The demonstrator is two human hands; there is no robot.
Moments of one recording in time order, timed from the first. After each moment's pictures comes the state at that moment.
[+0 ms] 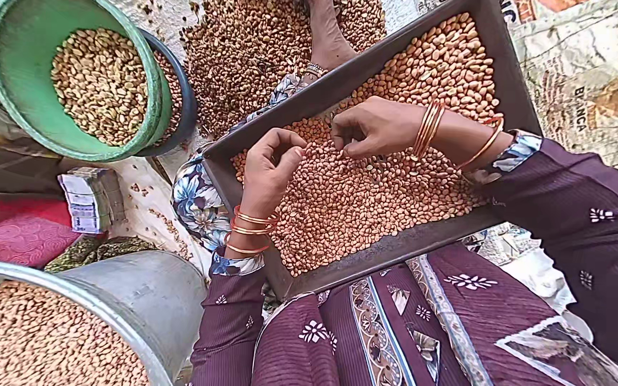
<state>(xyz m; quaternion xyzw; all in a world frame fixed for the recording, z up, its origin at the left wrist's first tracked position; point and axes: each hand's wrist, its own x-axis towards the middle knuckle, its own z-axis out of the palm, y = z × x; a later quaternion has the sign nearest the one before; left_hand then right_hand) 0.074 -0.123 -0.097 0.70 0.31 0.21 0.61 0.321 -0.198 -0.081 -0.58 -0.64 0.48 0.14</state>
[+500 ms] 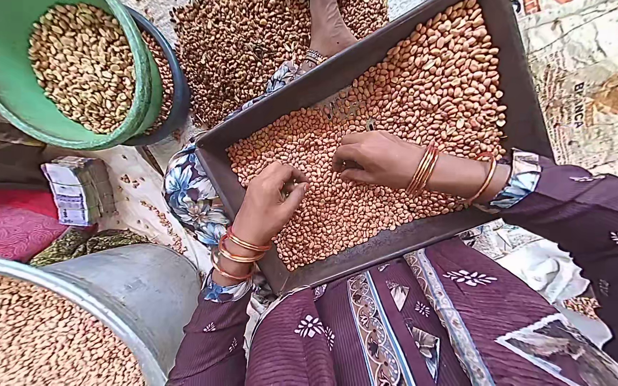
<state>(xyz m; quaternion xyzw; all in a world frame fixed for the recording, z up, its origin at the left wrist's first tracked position) 0.032 -0.149 -0.091 0.85 0.27 0.07 0.46 0.286 -0.244 -0.096 -0.56 -0.73 0.37 0.12</state>
